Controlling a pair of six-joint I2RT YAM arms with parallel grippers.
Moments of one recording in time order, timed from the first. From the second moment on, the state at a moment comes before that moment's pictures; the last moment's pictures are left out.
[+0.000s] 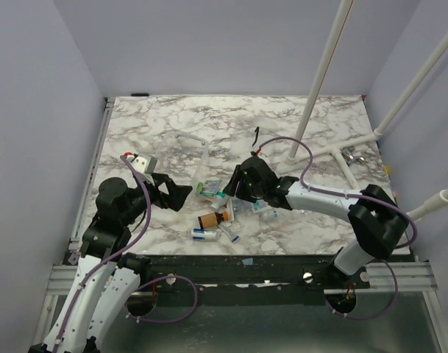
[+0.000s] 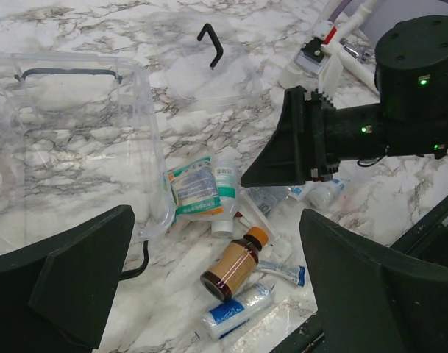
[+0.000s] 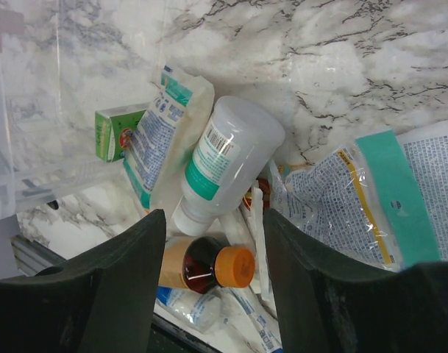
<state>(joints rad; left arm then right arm) -0.27 0.50 0.68 -0.38 0.37 -0.23 0.85 1.57 0.92 -0.09 0.10 0.96</state>
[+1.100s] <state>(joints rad) -0.41 0.47 0.68 -0.40 0.26 -0.21 0.85 1.79 1.00 0.01 0.14 1.18</state>
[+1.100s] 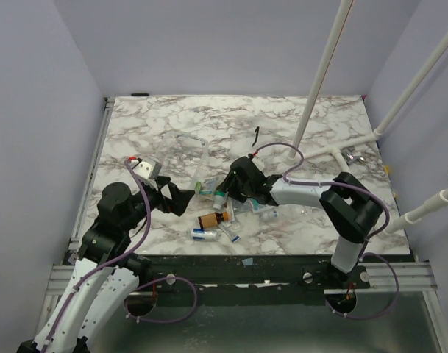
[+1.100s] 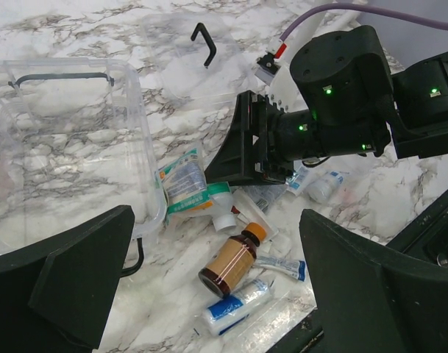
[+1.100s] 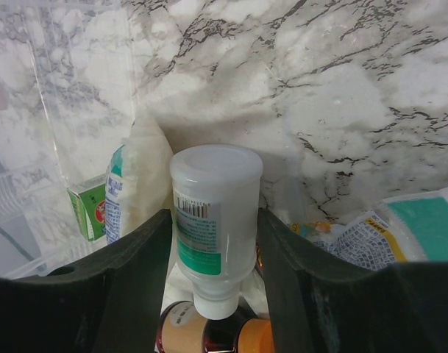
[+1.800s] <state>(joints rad) -0.42 0.46 0.68 -0.40 0.25 -0.21 0.85 1.84 1.06 -0.02 0.17 1.16</state>
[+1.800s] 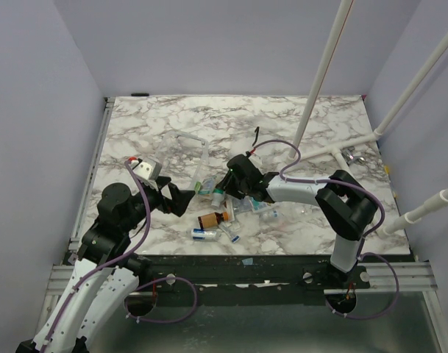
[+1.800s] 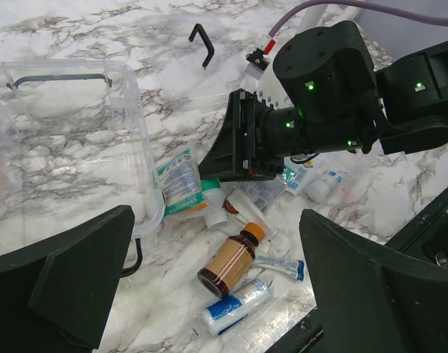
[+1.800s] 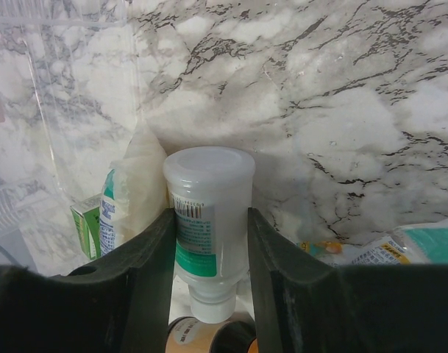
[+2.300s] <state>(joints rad) -0.42 0.47 0.68 -0.40 0.25 -0.21 0.85 1.84 1.06 -0.02 0.17 1.14</state>
